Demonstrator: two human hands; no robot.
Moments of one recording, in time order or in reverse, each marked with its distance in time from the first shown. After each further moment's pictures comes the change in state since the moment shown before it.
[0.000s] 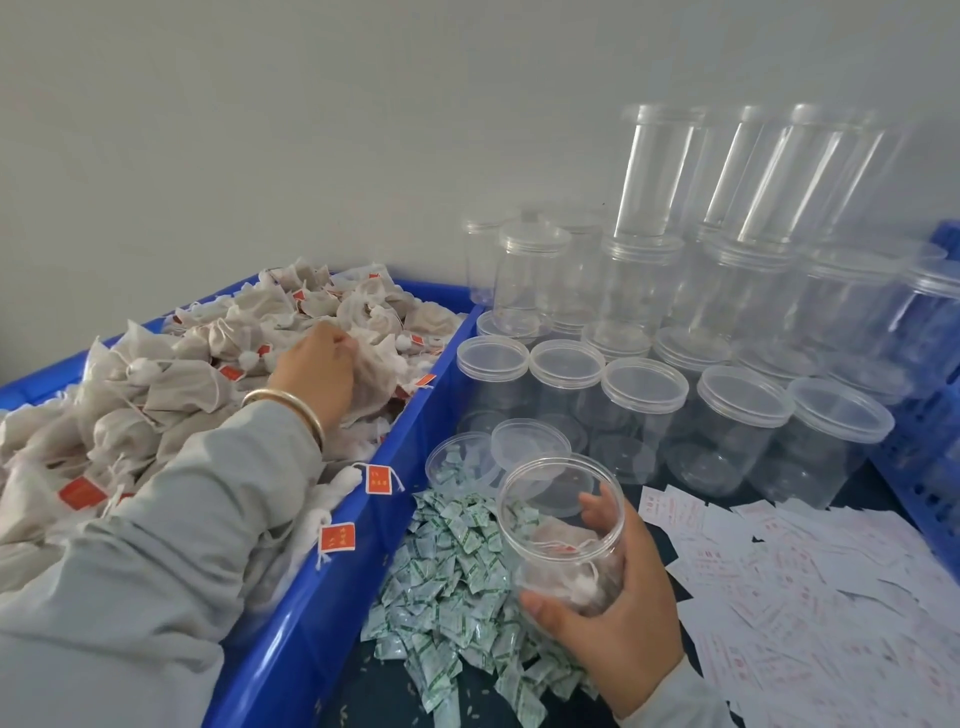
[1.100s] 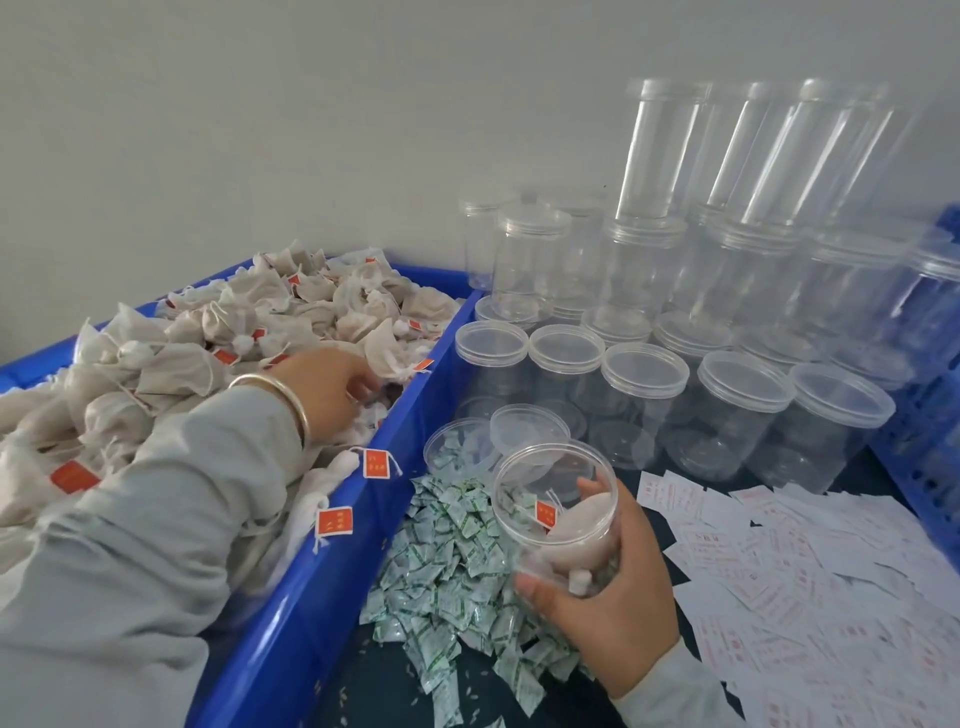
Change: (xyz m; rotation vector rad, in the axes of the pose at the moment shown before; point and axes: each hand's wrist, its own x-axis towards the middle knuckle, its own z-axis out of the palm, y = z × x) left_hand -0.014 0.000 -0.011 0.469 -0.455 0.183; right_hand 0.000 -0.001 -0.001 -0.092 -0.008 0.037
